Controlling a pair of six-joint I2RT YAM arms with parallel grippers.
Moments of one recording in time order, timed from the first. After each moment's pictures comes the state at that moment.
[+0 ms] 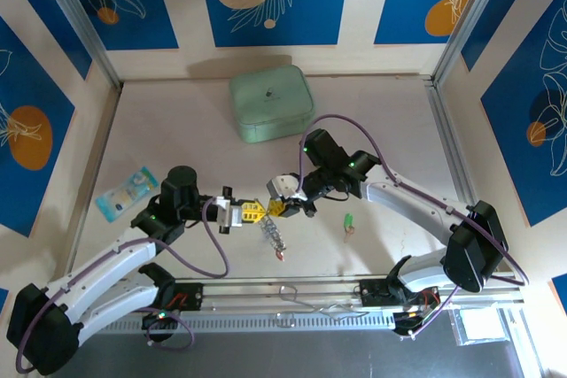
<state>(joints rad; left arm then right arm) -0.61 0.86 0.50 0.05 0.95 0.69 0.76 1.38 1.08 -0.64 -0.91 -0.95</state>
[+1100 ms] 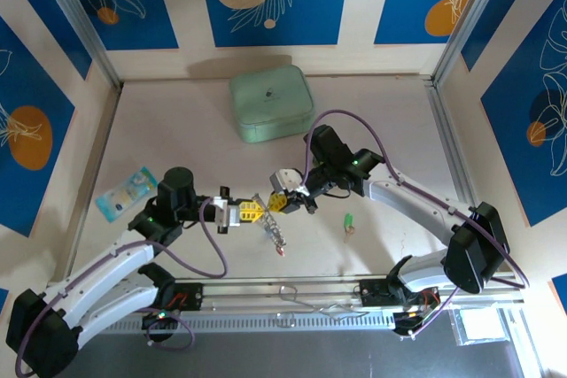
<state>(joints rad) -0.60 0.82 0.49 0.05 0.94 0.69 0.72 1.37 1.08 -0.60 -0.98 -0.90</state>
